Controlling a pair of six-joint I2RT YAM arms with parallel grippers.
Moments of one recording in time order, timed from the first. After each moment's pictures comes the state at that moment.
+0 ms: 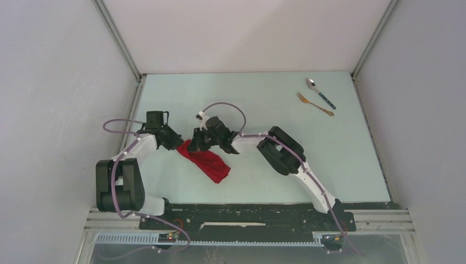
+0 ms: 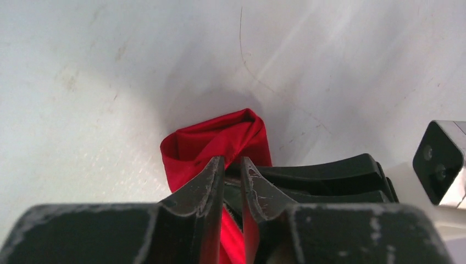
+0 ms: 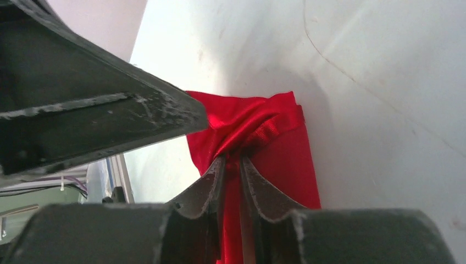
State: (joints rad) left arm 0.06 1.39 0.76 -0.36 0.13 -0.79; right arm 0.91 2.43 1.64 0.36 -0.43 0.76
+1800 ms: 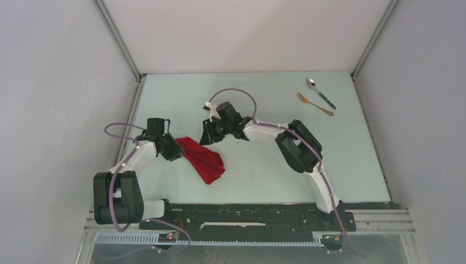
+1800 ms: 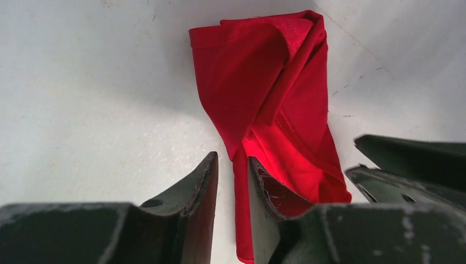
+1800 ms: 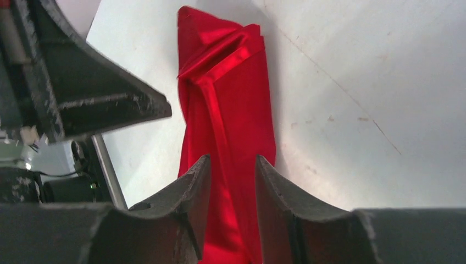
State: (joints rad) left arm 0.06 1.28 0.70 -0.52 0.14 -0.68; right arm 0.82 2.20 1.59 -0.01 -0.50 0.42
